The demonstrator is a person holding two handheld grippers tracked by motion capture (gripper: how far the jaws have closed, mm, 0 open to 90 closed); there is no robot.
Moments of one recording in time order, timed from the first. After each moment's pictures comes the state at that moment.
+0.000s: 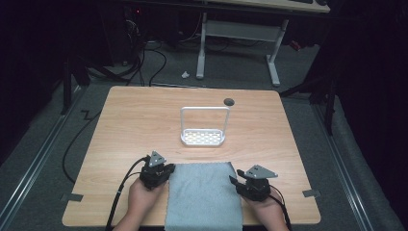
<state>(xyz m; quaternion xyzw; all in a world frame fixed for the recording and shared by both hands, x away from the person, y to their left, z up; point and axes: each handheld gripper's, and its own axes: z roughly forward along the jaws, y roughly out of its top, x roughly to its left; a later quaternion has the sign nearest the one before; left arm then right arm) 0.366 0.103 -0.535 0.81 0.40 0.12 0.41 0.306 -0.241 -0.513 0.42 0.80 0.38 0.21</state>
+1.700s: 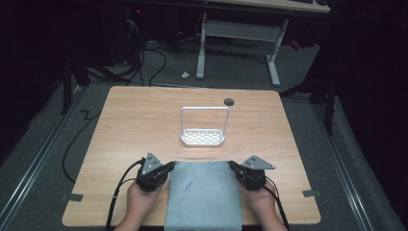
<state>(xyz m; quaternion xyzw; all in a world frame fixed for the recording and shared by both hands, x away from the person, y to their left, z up) 0.340 0.108 -0.506 0.78 0.37 0.17 0.48 0.323 -0.233 -0.502 0.42 0.77 0.42 0.24</state>
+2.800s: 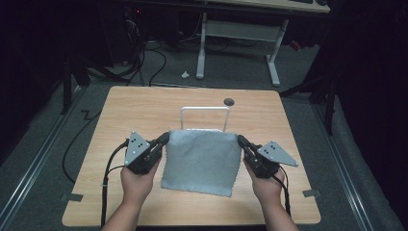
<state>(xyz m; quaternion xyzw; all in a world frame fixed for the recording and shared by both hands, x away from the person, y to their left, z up) 0.343 0.115 -0.410 0.69 0.33 0.28 0.59 0.320 -0.236 -0.414 0.37 0.67 0.53 0.36</state>
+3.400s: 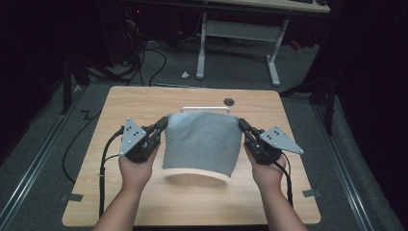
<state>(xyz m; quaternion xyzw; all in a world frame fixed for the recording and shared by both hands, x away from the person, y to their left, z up) 0.357 0.116 -0.372 0.66 0.30 0.32 0.61 0.335 -0.229 -0.370 0.36 0.65 0.55 0.39</state>
